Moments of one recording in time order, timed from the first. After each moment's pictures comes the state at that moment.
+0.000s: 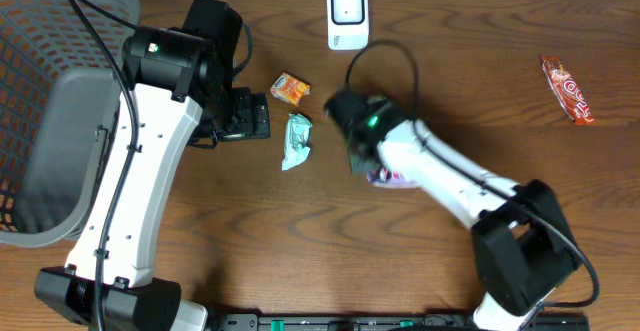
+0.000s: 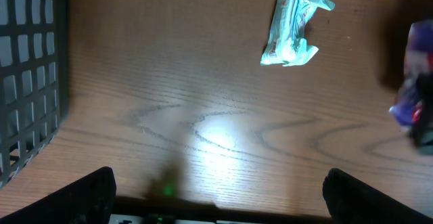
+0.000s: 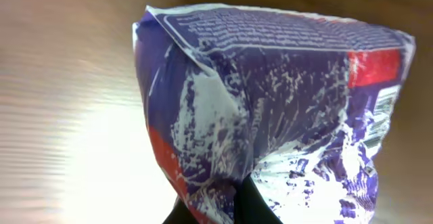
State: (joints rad) left arm -0.26 1.65 1.84 -1.62 -0.01 -0.36; right arm 0.63 1.86 1.34 -0.90 0.27 0.44
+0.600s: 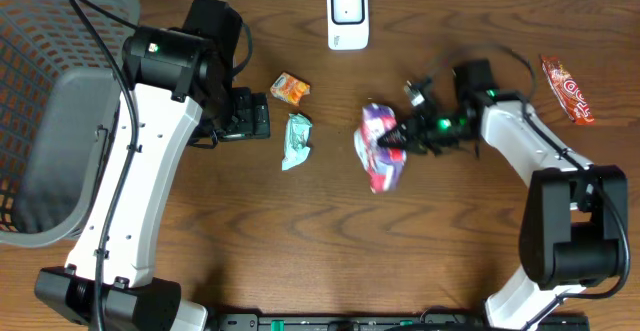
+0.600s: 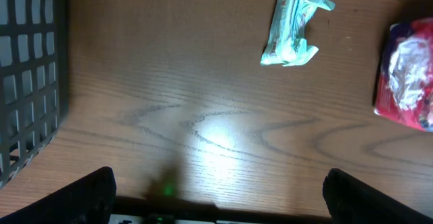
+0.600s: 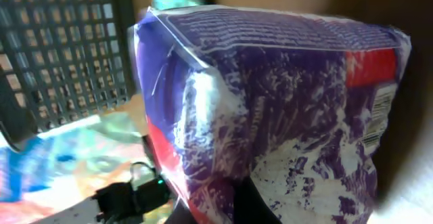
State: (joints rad) left arm -0.26 1.65 1.84 -1.62 -0.01 -0.36; right arm 0.06 1.86 1.14 -0.70 -1.00 0.16
